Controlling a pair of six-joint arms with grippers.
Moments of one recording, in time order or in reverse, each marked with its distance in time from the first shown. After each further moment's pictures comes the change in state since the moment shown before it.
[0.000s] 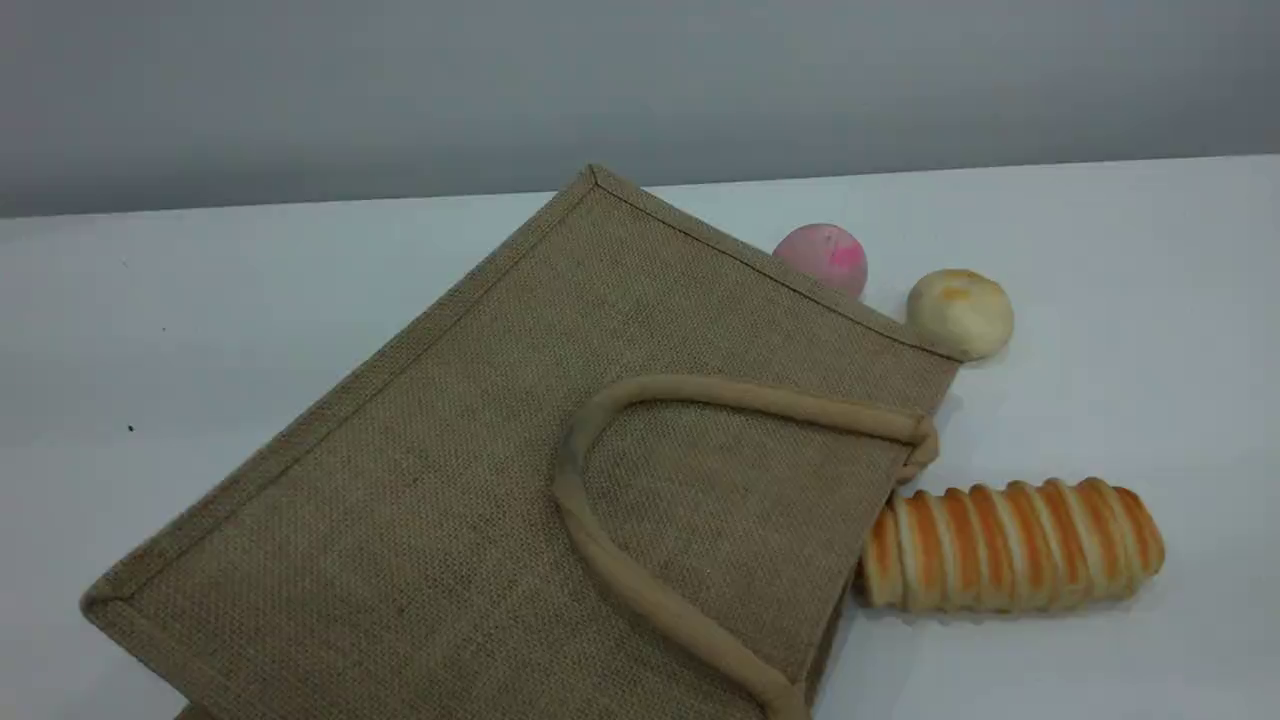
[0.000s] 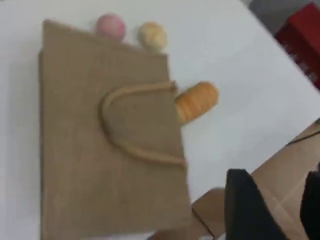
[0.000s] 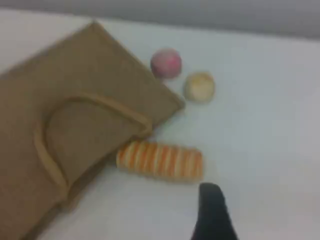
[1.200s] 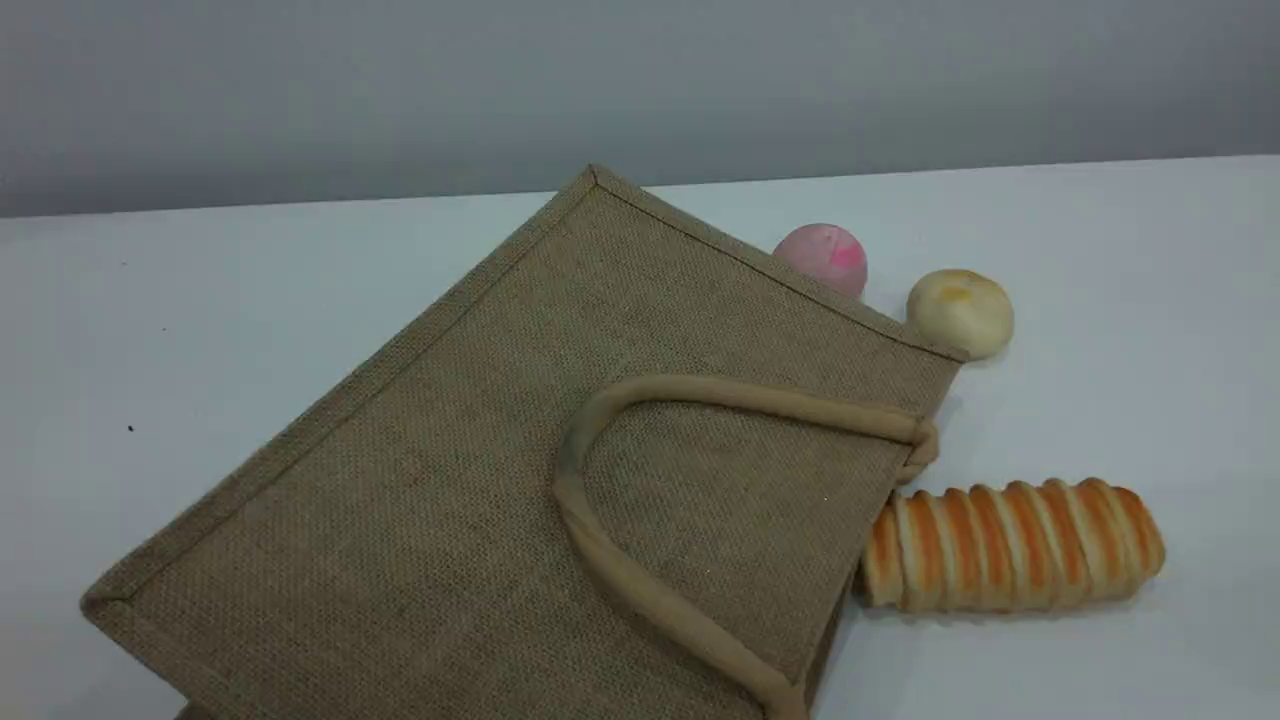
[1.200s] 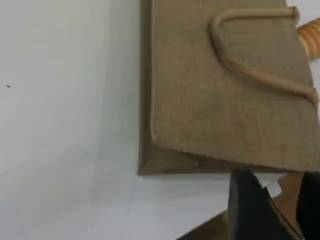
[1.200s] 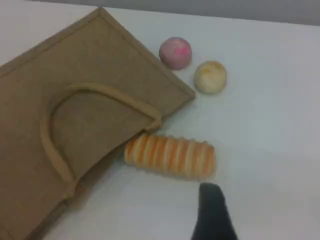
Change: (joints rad) left arm 0.001 -0.687 0.774 0.246 -0.136 -0.025; right arm 0.000 -0.035 0.070 0.021 -0.053 0.003
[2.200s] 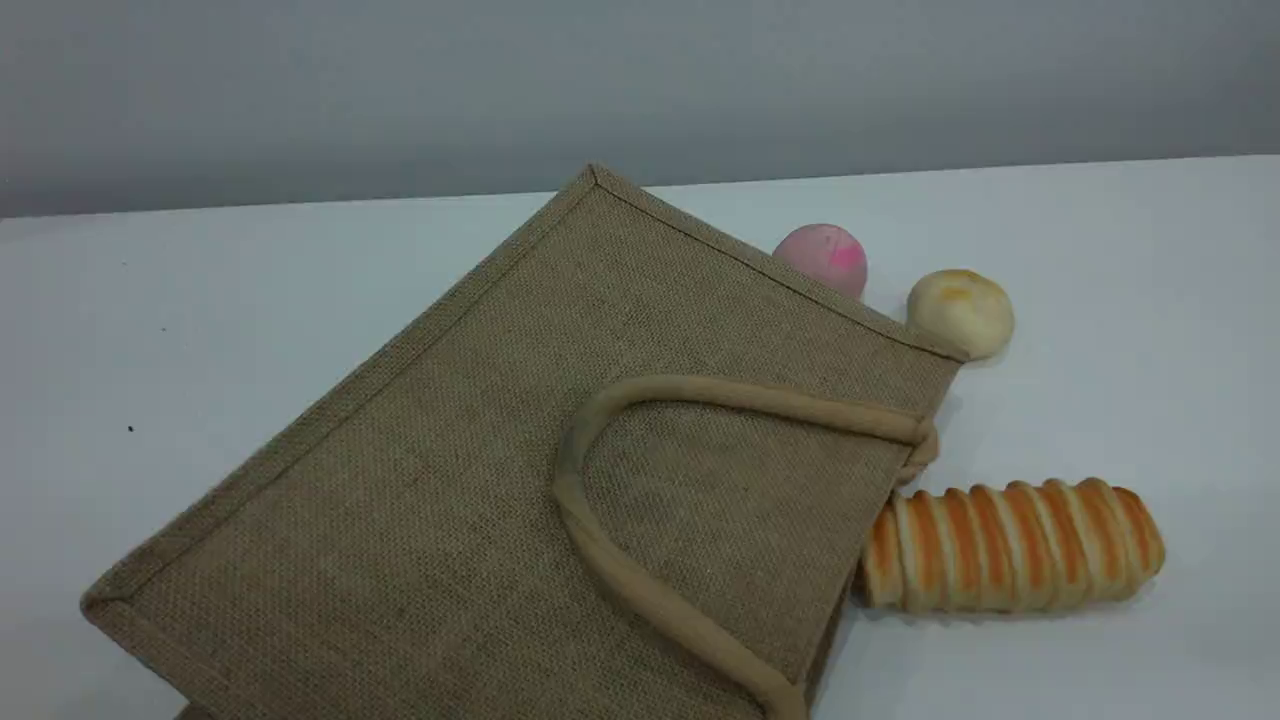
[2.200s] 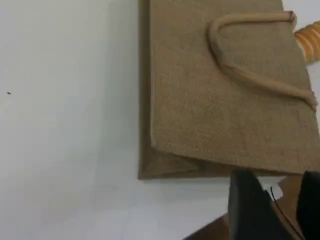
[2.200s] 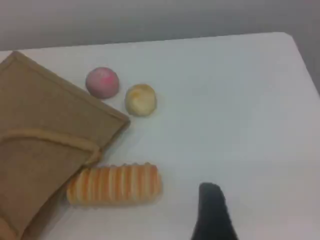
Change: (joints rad) left arm 0.000 -0.005 -0.001 -0.002 -0.001 0.014; right arm -0.276 -0.047 0.000 0.003 0.000 0.000
